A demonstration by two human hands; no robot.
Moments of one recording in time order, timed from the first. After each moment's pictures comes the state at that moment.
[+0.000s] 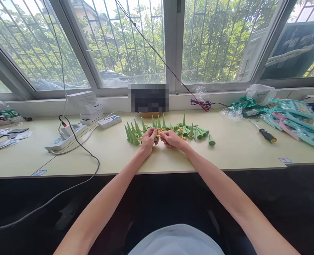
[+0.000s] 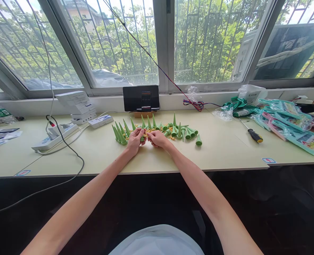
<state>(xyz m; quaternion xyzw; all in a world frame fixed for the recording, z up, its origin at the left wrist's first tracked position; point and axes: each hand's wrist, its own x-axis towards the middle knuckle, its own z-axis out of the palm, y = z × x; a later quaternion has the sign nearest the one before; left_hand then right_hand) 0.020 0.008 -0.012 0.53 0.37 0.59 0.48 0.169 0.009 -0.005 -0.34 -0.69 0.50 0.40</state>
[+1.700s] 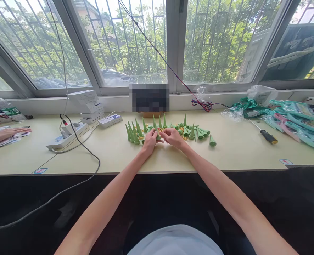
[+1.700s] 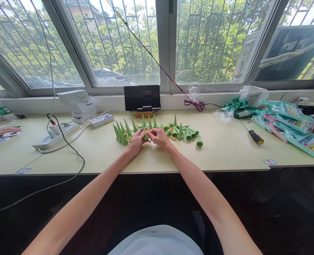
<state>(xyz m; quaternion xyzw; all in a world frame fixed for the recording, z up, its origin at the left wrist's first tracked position) 0.021 0.011 -0.016 0.53 0.38 0.56 0.51 0.170 0.011 -0.007 -0.35 -0.72 0.36 0.48</state>
